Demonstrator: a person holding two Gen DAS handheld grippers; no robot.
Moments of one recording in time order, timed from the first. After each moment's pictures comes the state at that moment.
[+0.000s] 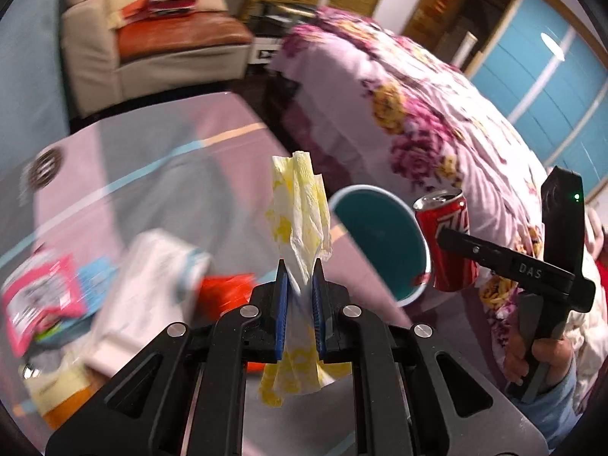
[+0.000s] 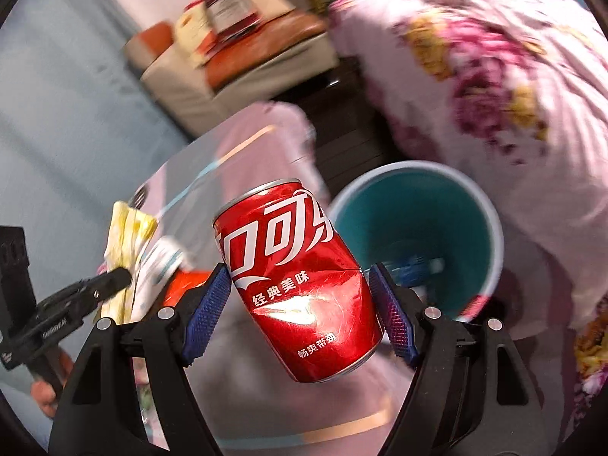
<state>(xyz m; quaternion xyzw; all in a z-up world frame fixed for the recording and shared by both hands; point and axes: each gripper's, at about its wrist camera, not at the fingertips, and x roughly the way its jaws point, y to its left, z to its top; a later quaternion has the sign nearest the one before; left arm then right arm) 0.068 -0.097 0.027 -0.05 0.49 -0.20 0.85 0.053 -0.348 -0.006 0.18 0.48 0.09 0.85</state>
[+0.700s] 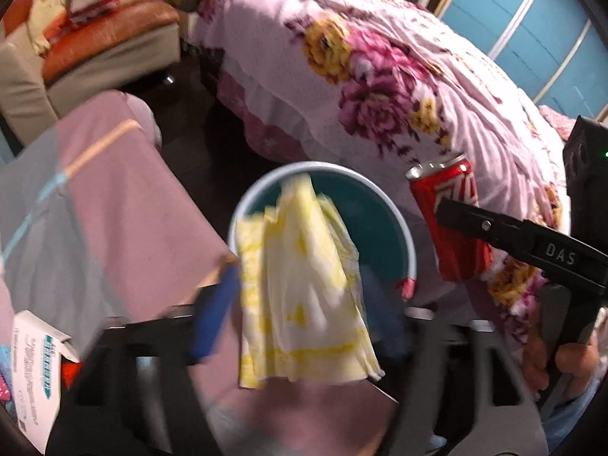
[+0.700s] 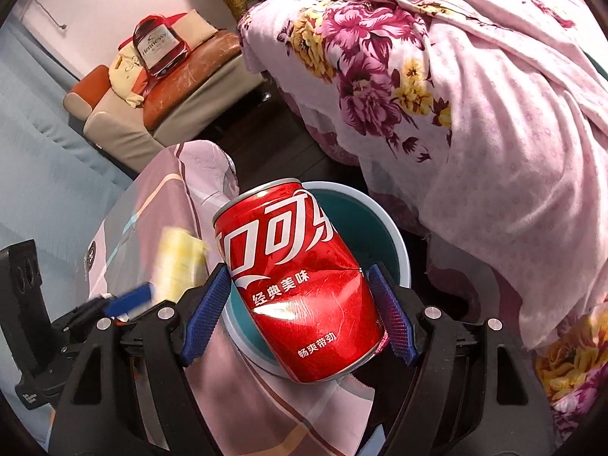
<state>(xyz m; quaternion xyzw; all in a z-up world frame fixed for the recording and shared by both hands) 0.120 -0.236 -0.033 0.03 0.51 -0.24 0.82 0.076 -0.445 -0.039 0.23 0.49 0.01 0.84</state>
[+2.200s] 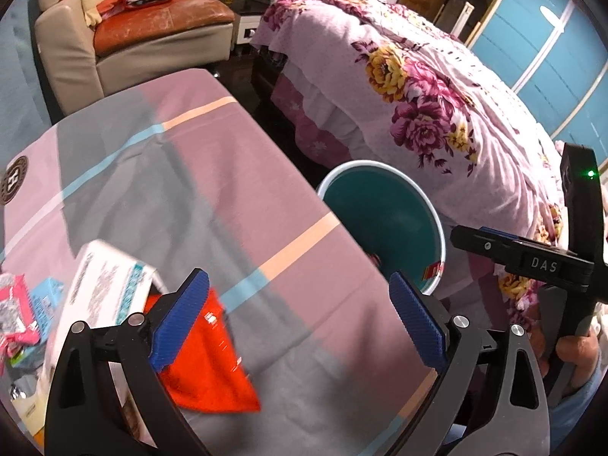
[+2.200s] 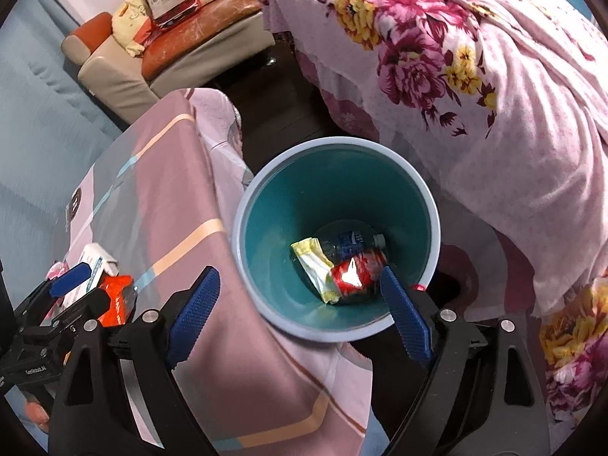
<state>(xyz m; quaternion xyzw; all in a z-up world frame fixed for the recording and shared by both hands) 0.084 -0.123 -0.018 -0.02 0.51 -0.20 0.83 0.067 -0.370 -0.036 0.15 0.54 0.01 0.83</state>
